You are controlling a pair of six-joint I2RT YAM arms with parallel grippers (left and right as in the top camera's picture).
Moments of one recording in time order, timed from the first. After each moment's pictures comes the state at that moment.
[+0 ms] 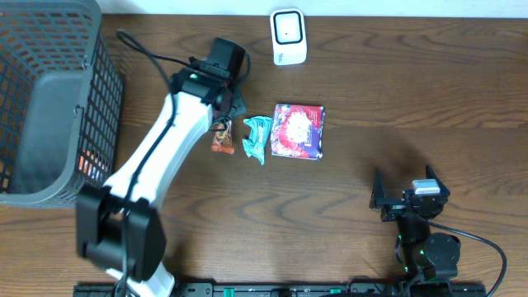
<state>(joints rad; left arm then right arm) -0.37 1.81 1.51 -0.94 -0.13 -0.68 0.07 0.01 0.01 -0.07 0.02 -0.06</state>
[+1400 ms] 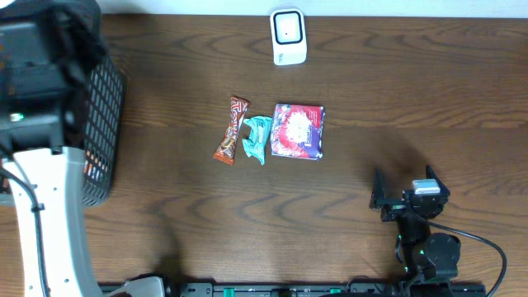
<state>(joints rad) 0.21 1.41 1.68 -0.81 -0.31 -0.43 0.07 0.01 0.01 -0.07 0.02 -0.06</state>
